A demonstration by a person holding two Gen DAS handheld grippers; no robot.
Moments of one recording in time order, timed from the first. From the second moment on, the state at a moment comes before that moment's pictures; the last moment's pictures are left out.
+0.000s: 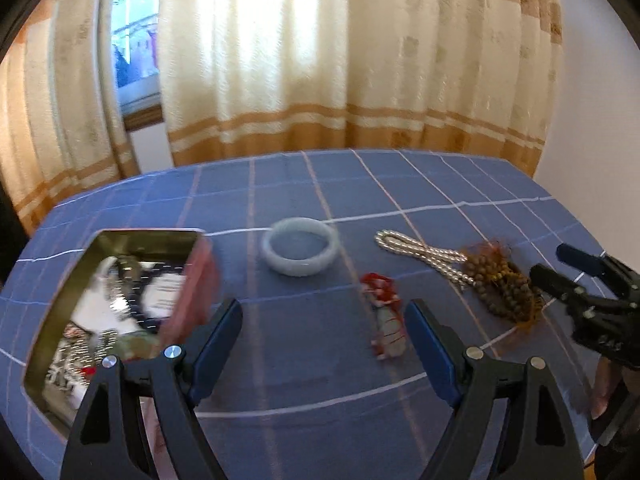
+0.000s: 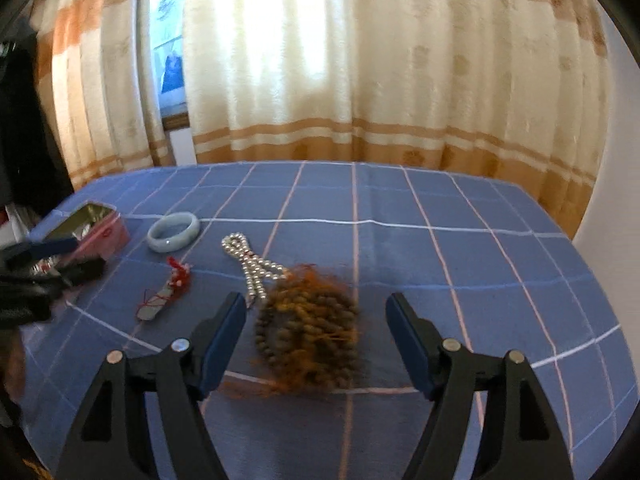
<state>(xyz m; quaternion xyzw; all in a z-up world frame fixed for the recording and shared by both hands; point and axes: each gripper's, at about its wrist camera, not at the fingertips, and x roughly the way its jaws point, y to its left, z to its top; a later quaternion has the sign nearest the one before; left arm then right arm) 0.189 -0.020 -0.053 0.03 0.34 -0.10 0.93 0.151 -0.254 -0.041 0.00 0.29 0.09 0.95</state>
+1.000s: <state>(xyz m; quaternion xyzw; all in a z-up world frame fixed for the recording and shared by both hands) 0.207 -0.045 -0.075 0.02 0.37 -0.16 0.92 0.166 -0.238 -0.063 -0.07 0.37 0.14 0.92</state>
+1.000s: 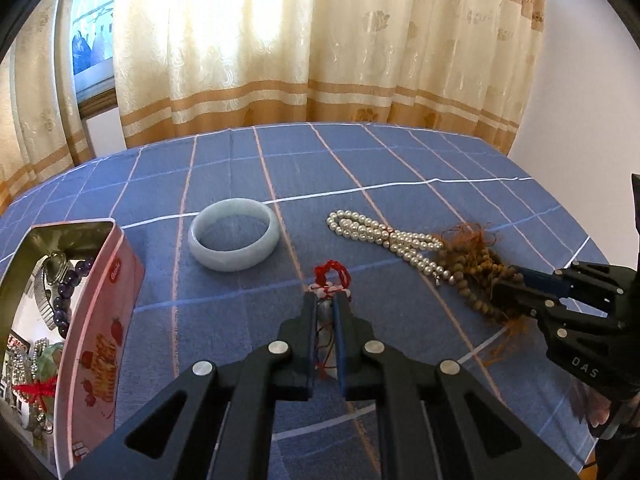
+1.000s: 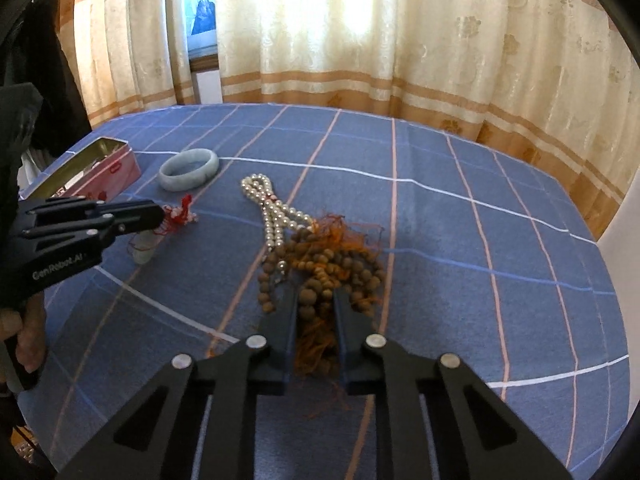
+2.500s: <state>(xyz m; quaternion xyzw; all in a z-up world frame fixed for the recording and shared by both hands) 0.177 -0.037 -0.052 0.03 0.26 -0.11 0.96 0.134 -0.254 -0.034 -0.03 0.24 0.11 0.96</state>
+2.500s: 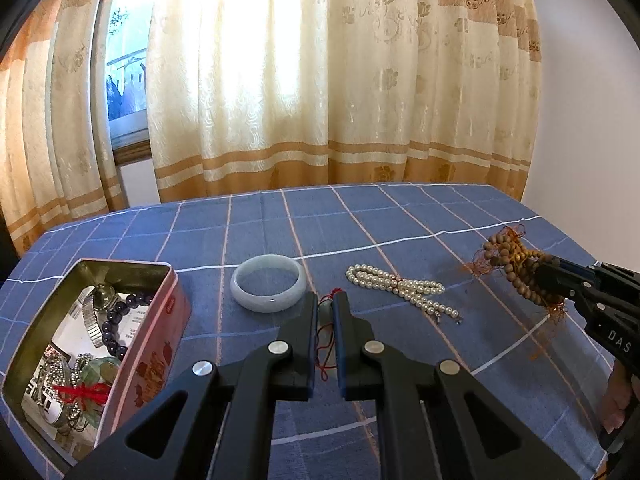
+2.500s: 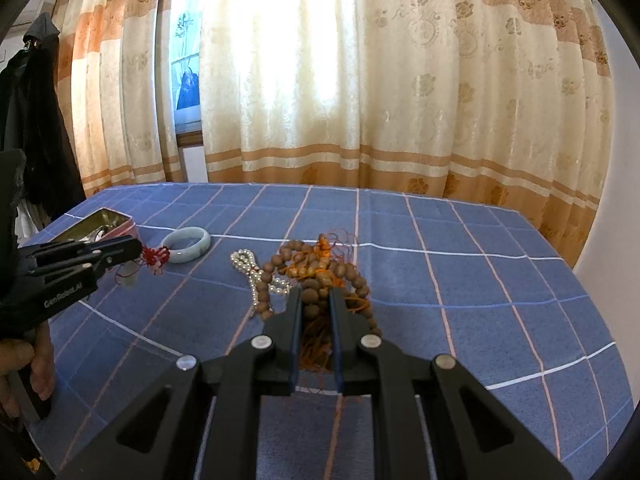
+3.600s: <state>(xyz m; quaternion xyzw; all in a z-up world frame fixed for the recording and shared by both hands) 0.156 -0.007 -0.034 0.01 0.22 -0.08 0.97 0.140 -0.193 -0.025 -0.04 0.23 0.17 0.96</state>
